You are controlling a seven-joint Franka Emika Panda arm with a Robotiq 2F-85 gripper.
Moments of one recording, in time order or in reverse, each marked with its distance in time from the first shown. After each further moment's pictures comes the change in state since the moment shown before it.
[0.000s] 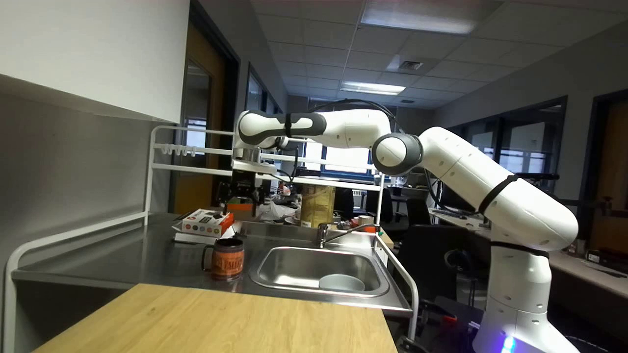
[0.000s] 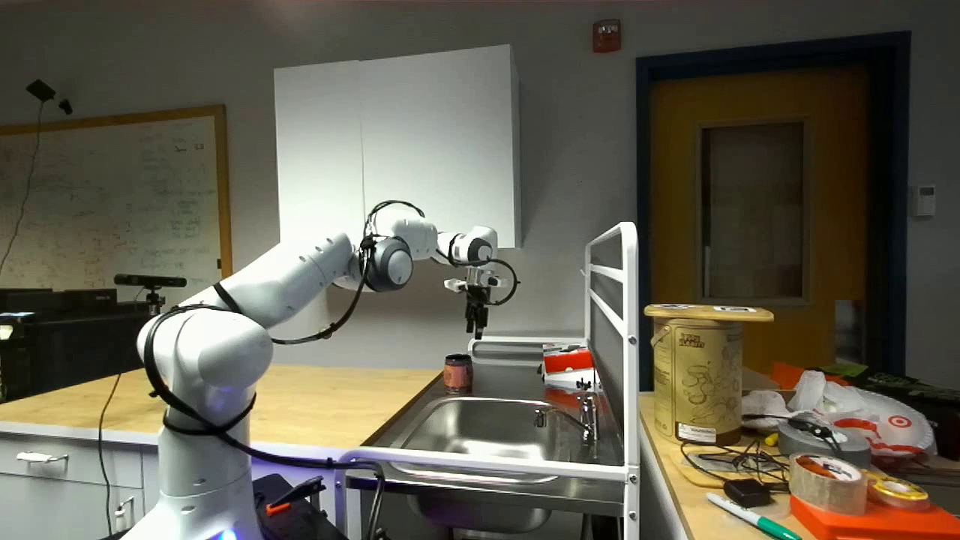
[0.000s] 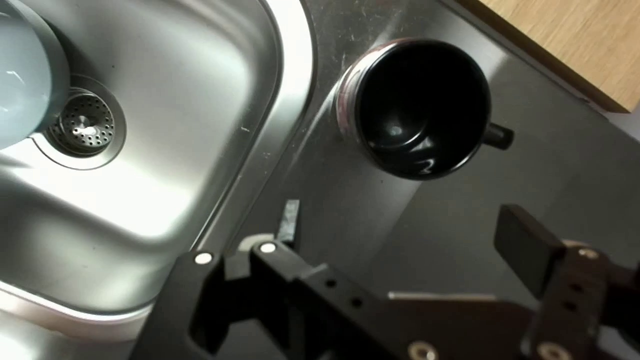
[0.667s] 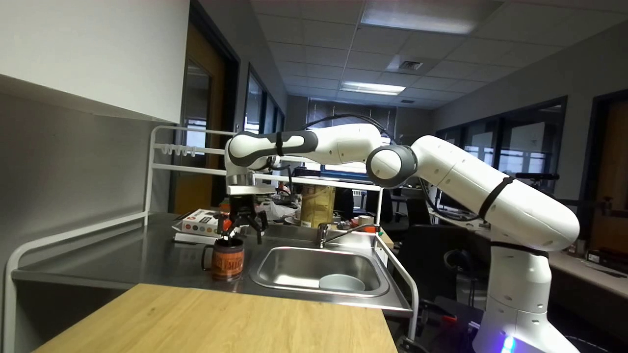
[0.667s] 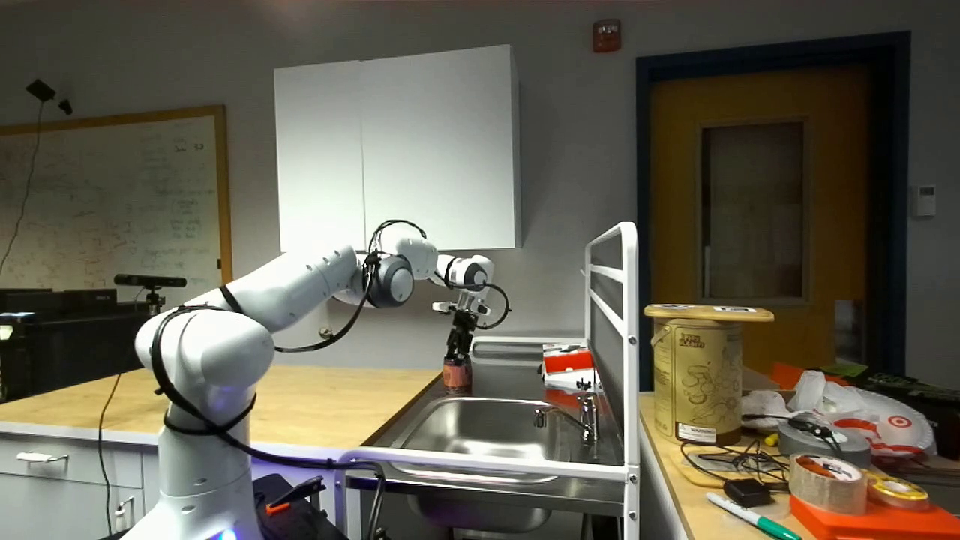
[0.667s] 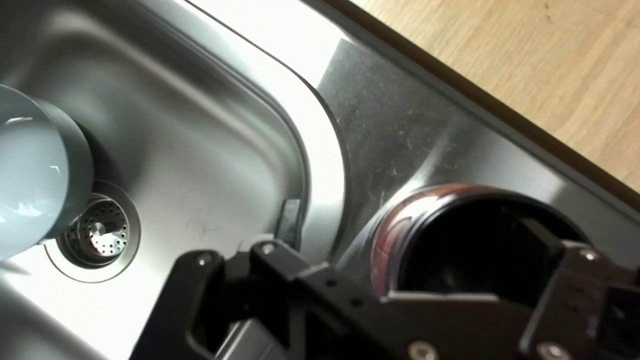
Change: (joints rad) arm 0.024 0.107 0.030 0.010 0.025 -0.166 0.000
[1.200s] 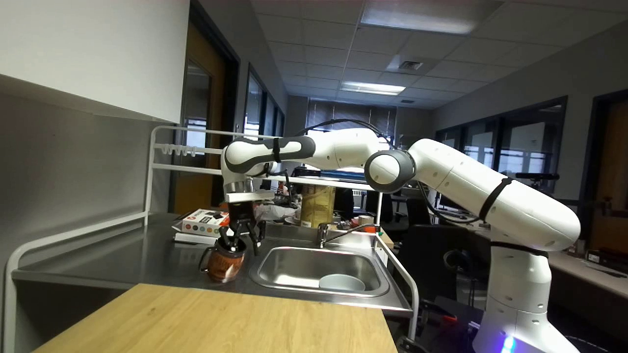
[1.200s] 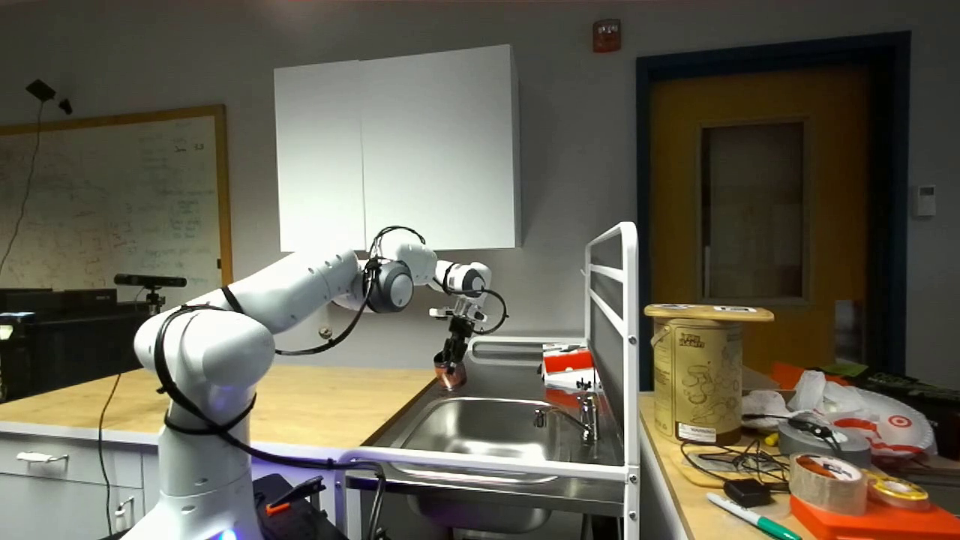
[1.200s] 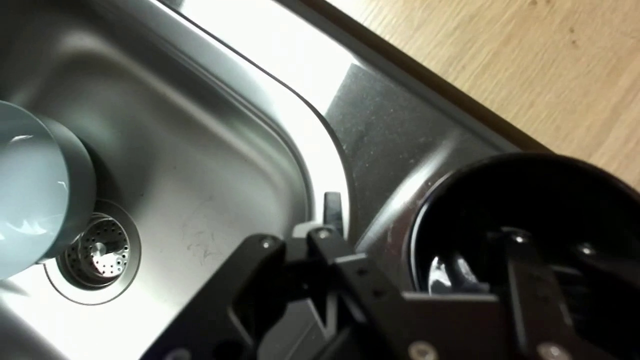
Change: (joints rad) arm 0.013 0.037 0.000 0.021 0.000 -0.043 0.000
